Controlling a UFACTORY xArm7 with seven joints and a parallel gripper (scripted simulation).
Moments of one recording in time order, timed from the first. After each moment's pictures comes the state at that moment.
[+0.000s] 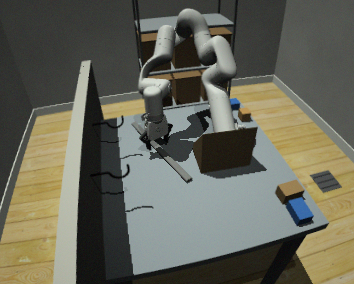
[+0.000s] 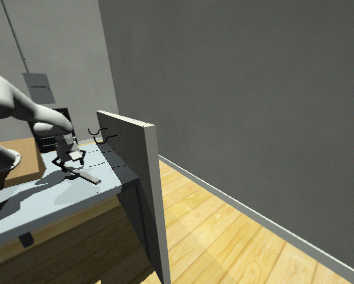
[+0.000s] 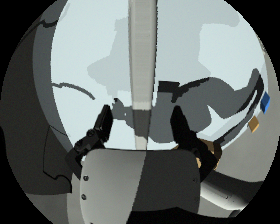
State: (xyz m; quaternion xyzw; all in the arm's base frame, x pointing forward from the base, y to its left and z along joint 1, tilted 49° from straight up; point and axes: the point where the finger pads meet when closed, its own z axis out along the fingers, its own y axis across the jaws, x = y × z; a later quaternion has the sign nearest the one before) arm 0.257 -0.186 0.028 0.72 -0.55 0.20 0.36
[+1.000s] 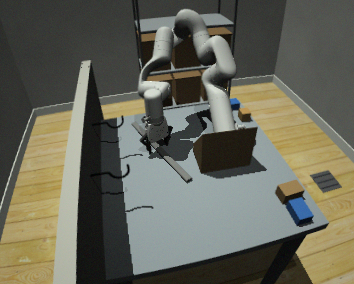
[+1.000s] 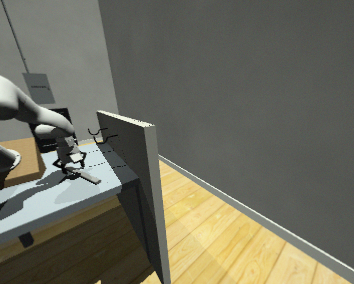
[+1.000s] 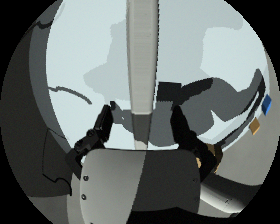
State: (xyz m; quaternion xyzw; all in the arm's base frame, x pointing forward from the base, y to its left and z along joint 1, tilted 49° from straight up) arm 0.255 -0.195 0.019 0.72 -0.55 0.20 0.36
